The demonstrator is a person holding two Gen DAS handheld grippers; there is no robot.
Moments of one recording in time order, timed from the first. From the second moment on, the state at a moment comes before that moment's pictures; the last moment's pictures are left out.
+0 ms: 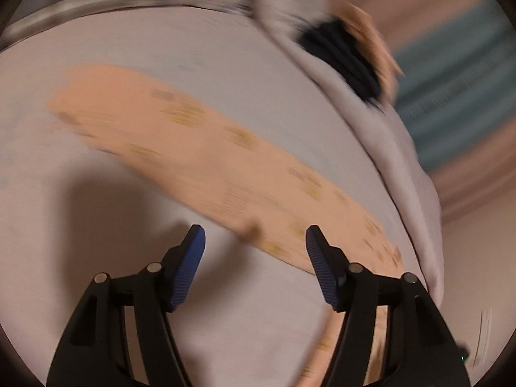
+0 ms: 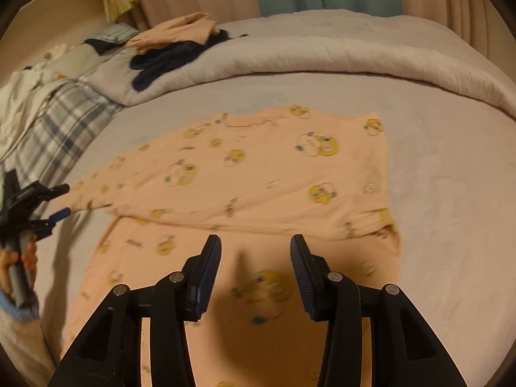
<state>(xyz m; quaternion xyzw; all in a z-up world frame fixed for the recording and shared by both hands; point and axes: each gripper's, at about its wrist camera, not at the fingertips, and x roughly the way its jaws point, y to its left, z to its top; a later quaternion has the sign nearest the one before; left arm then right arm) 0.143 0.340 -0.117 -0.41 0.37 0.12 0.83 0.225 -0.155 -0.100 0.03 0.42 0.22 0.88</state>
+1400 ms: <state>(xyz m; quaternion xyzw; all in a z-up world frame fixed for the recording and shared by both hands) 0.166 0.340 -0.002 -0.30 0.27 0.12 0.91 0.244 0.015 -0.110 0.02 0.43 0.37 0.82</state>
